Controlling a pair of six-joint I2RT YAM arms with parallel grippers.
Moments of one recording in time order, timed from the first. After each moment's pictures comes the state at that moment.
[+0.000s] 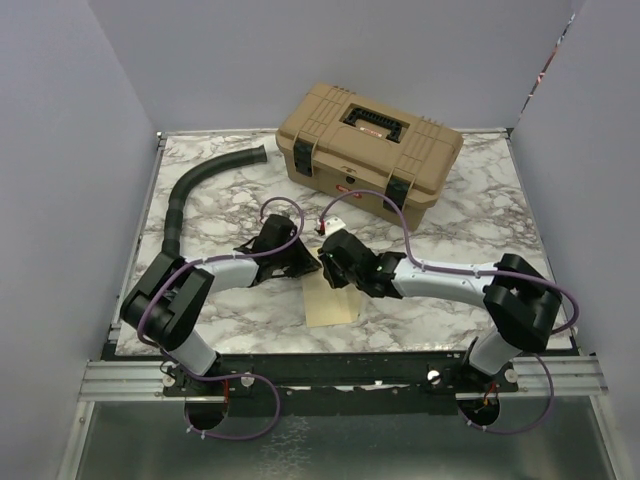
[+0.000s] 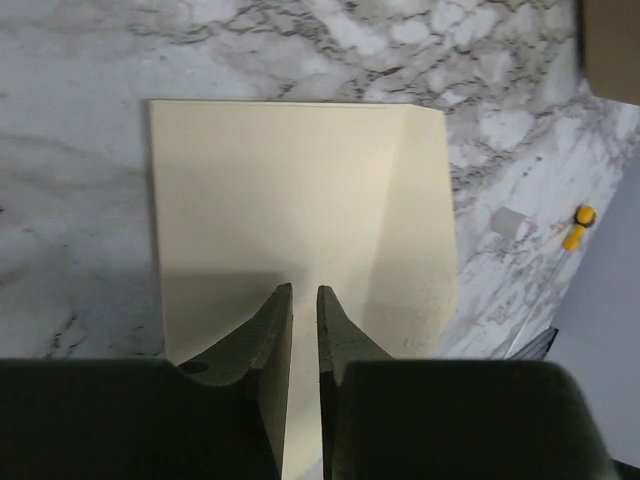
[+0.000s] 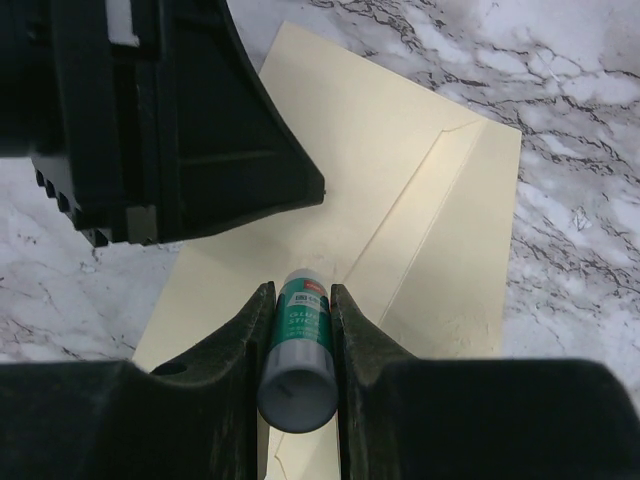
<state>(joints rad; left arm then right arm) -0.55 1.57 0.67 0.16 0.24 -1.02 1.00 1.61 0.94 -0.11 0.26 0.32</state>
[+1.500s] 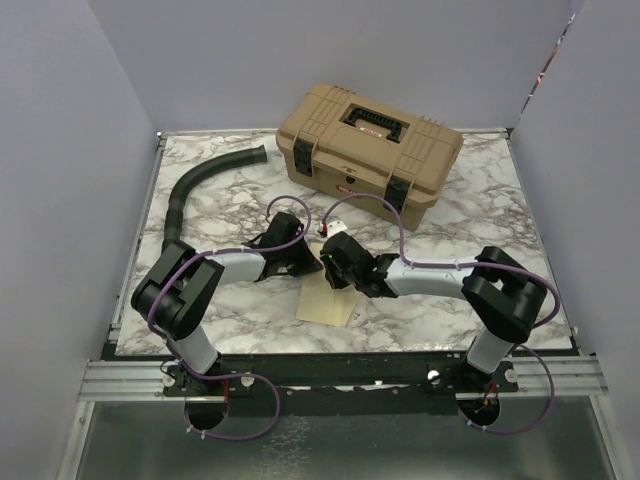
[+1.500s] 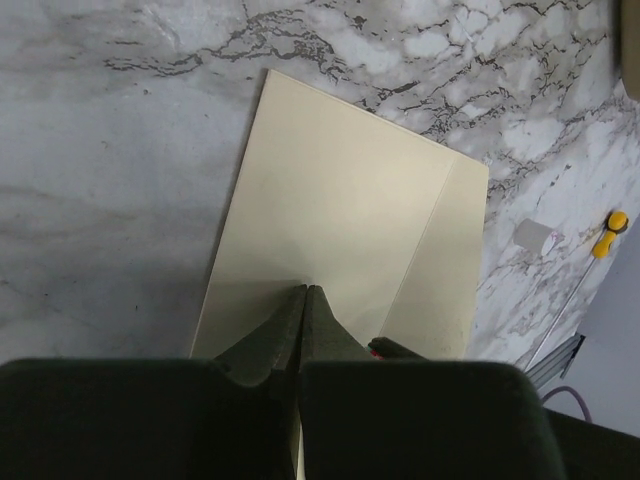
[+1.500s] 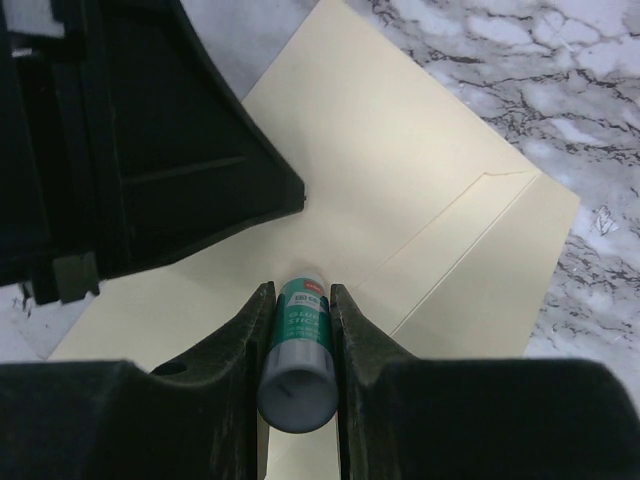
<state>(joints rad) -0.57 1.68 0.73 0.09 0.19 -1.00 0.96 1.70 0.90 -0.01 0.25 0.34</state>
